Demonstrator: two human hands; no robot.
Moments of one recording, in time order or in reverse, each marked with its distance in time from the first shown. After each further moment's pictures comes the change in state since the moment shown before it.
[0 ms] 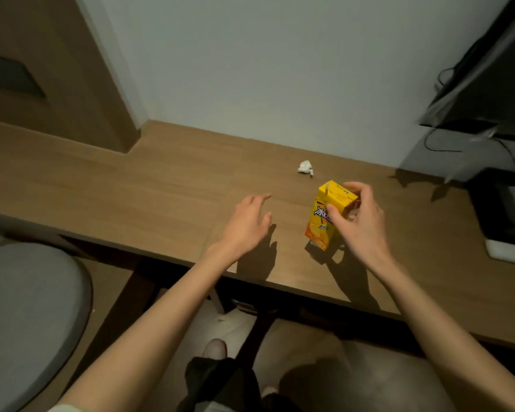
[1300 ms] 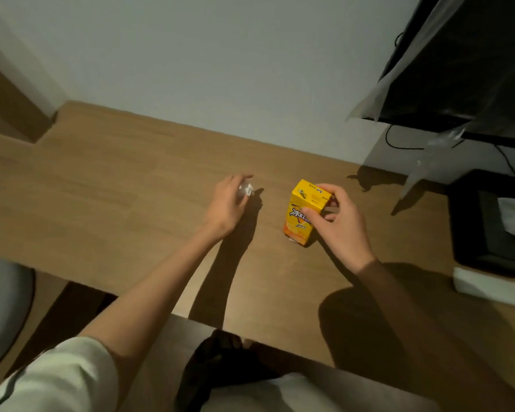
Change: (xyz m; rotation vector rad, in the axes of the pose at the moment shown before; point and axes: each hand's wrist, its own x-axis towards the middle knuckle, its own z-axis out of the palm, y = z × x) left_hand 0.173 0.041 0.155 -0.030 0.232 0.034; right_hand 0.126 0.161 -0.060 0.209 -0.228 0.067
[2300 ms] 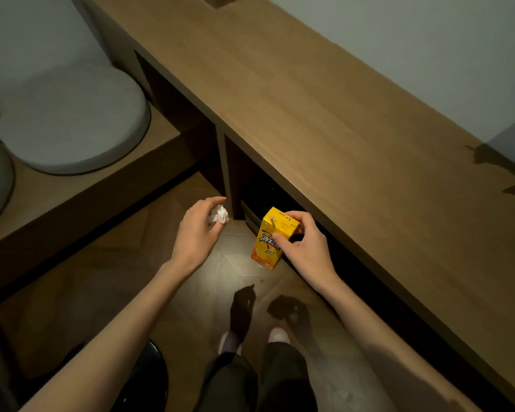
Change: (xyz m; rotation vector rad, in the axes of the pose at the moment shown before) left_hand -0.418 0.001 -0.050 0.006 0.339 -0.544; right_hand -0.258 0.037 0.119 -0.015 -0.596 -0.119
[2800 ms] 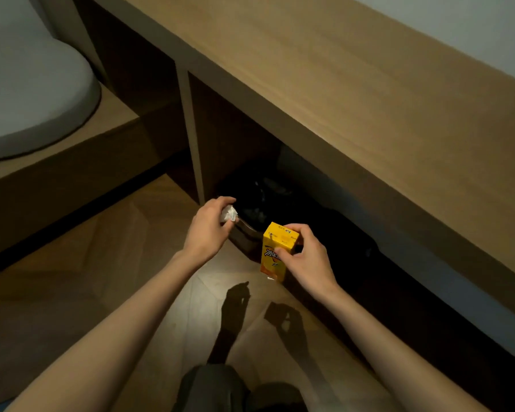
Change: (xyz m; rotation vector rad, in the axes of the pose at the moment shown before) left_hand 0.048 -0.128 0.198 -0.030 -0.079 0.069; right_hand 0.070 0.217 0.061 -0.190 0.085 -0.015
